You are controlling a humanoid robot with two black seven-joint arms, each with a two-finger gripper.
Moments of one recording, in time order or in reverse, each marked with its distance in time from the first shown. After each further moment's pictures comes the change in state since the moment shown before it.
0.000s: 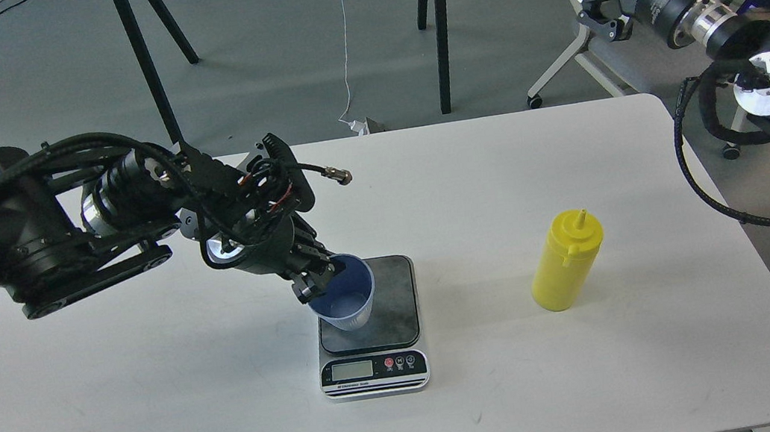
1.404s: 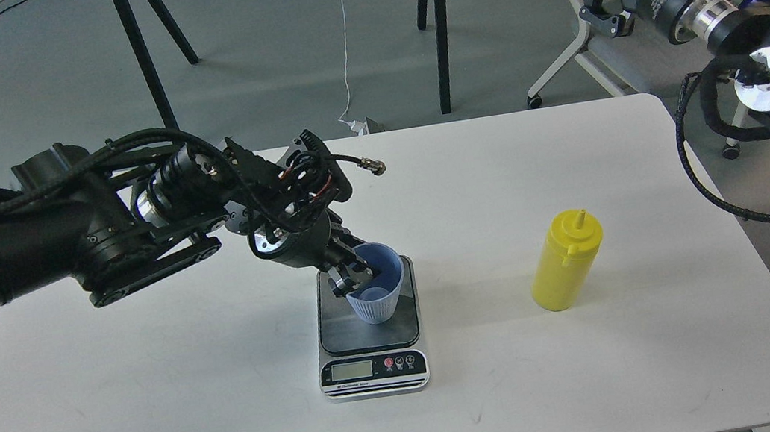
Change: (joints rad) left arm 0.018 -0.127 -0.020 0.152 -0.081 0.002 0.000; right arm -0.009 0.001 -0.022 -0.002 0.003 0.001 0.000
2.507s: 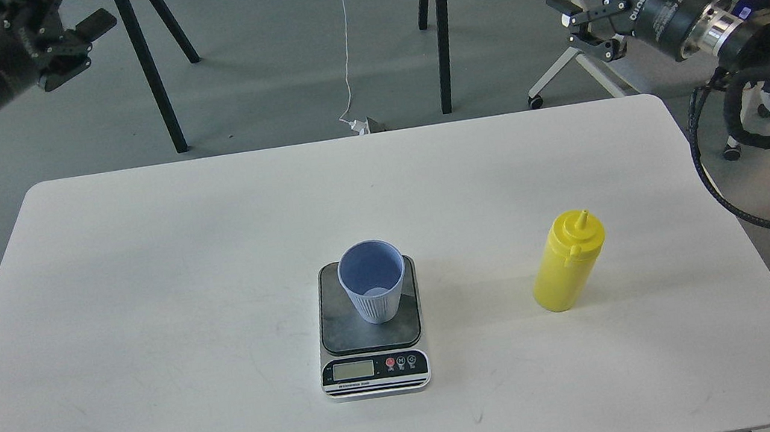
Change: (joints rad) left arm 0.210 0.477 -0.385 0.317 -1.434 -0.001 0.000; right arm 0.012 -0.125 -0.017 0.115 0.119 0.150 -0.070
